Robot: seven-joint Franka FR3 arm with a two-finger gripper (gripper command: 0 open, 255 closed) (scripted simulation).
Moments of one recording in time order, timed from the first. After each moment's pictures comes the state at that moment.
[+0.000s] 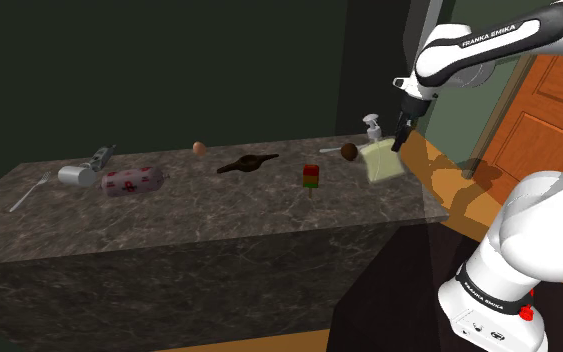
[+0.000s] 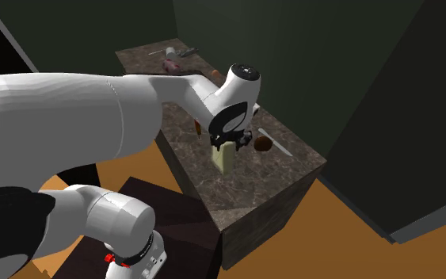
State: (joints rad) arm 0.04 -0.49 -0.62 -2.53 -0.11 2.14 -0.85
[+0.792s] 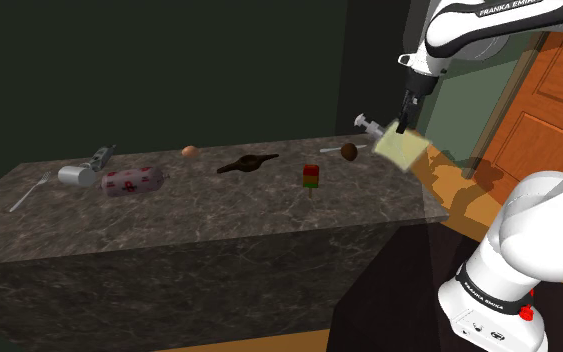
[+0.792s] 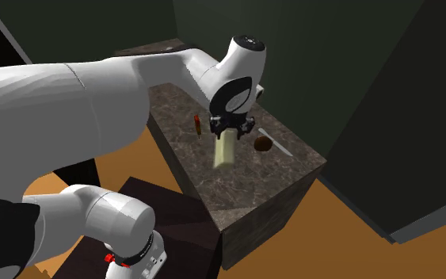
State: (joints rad) arm 0.03 -0.55 -0.57 -2.40 -0.11 1.97 -0.82
